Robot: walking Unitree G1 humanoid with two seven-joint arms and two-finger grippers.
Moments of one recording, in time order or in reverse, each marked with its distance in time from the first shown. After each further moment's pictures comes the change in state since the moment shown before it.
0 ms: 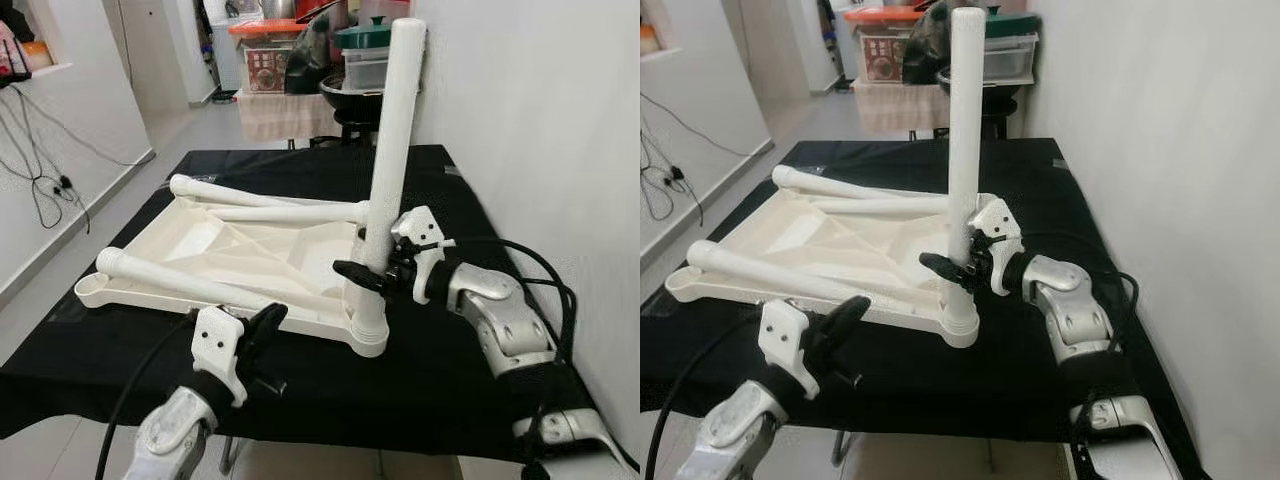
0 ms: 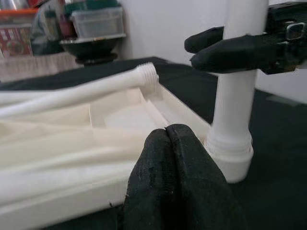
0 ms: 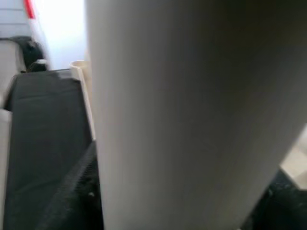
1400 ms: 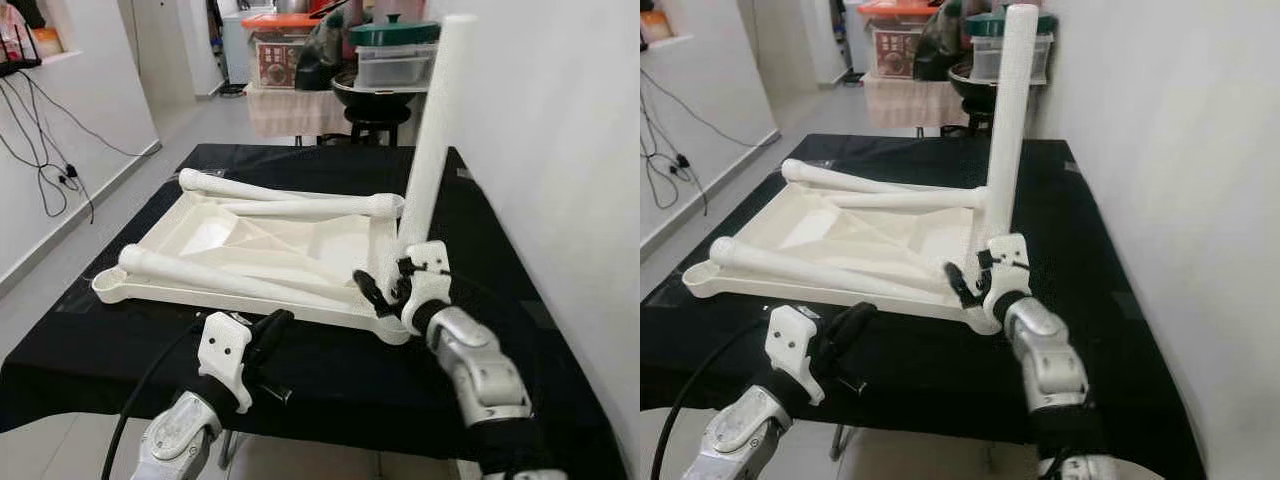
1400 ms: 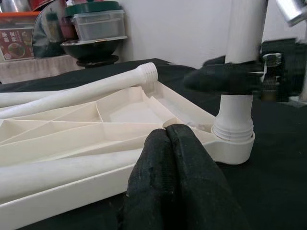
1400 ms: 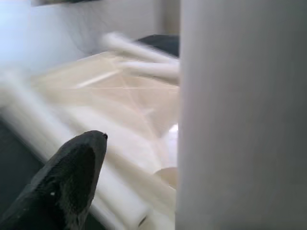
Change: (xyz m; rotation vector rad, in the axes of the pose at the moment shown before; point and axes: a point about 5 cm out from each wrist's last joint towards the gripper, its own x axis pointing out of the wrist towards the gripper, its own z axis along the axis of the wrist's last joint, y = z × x) left arm 0.007 -0.004 0.002 0.024 -0.019 -0.013; right arm -0.001 0.028 -0.025 0.178 -0.013 -0.348
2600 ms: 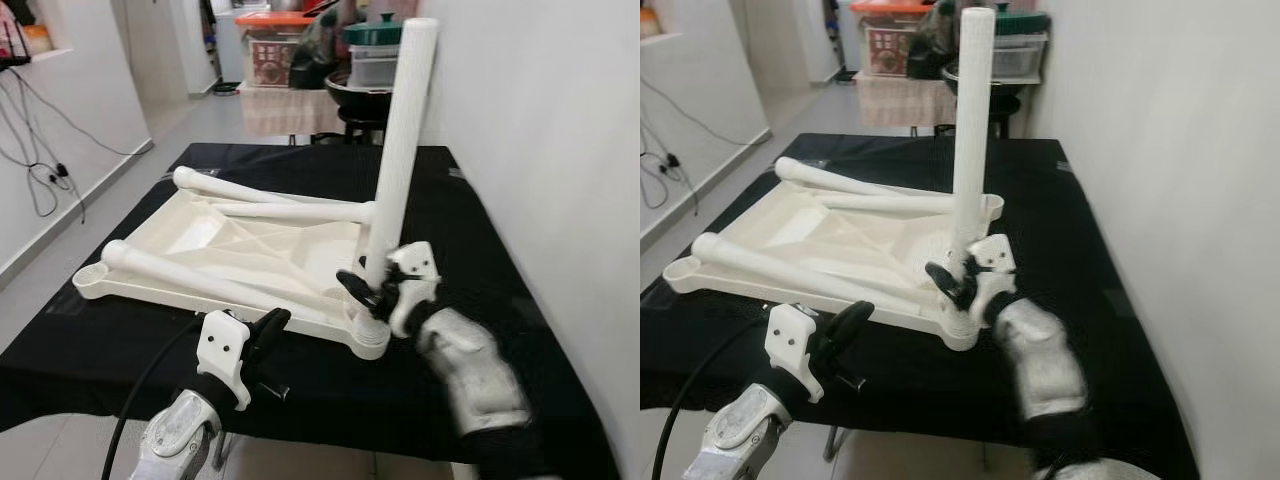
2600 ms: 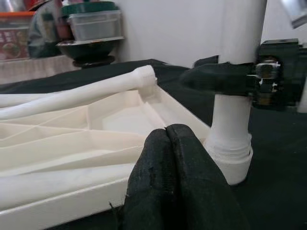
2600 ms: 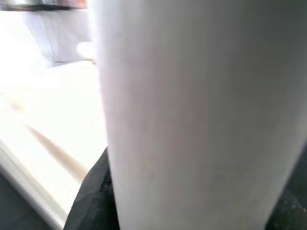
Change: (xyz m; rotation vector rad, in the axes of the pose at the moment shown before) left arm 0.005 0.001 -0.002 -0.001 0.006 -0.007; right arm 0.004 0.015 -0.009 -0.046 -0.019 -0.263
